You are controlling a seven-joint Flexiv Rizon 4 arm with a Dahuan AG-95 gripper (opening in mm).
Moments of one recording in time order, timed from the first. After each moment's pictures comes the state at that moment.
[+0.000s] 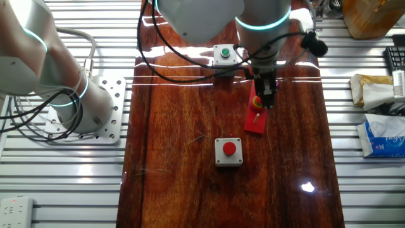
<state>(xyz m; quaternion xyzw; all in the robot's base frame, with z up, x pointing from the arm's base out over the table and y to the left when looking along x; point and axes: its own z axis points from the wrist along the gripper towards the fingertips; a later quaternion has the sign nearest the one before) 0.525 -0.003 0.104 -0.03 0.99 -0.02 0.10</state>
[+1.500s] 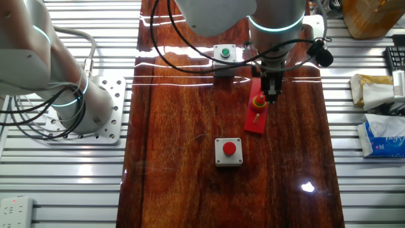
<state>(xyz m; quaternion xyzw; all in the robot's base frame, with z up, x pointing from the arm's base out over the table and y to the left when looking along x) 0.543 0.012 0.094 0.03 1.00 -0.02 0.09</state>
